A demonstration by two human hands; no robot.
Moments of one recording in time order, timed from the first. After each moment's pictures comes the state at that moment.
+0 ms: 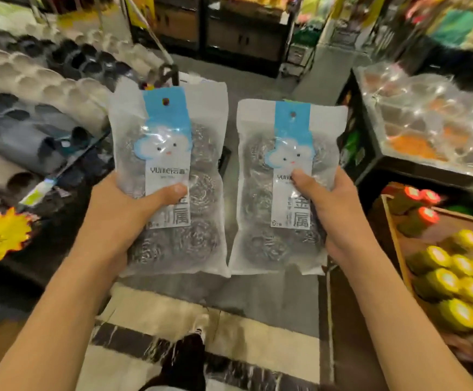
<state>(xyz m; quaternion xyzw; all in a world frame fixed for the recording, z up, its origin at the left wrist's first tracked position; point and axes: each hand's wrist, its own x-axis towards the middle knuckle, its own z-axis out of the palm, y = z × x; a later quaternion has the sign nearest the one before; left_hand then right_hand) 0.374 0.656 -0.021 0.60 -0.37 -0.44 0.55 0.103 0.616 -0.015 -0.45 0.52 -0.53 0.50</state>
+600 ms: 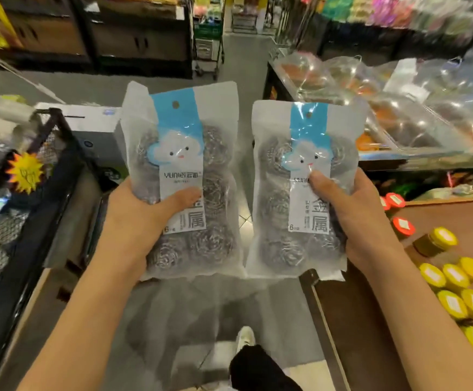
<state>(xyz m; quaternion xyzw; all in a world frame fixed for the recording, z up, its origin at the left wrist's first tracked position) 0.292 0.311 -0.017 0.52 -0.46 -0.54 0.49 0.027 0.384 0.002 -0.35 0.61 -0.60 0.38</state>
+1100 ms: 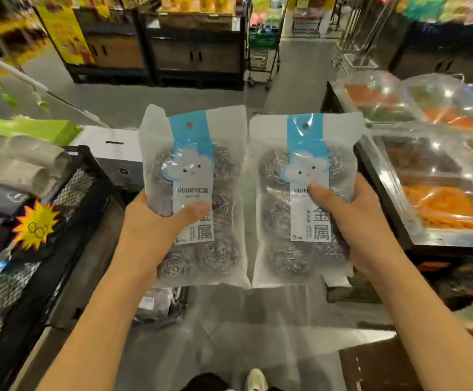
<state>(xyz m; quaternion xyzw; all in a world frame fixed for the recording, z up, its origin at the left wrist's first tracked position) 0.206 0.044 -0.020 0.59 -0.44 -0.47 0.49 -0.069 0.061 -0.016 -0.42 0.58 -0.55 0.43</state>
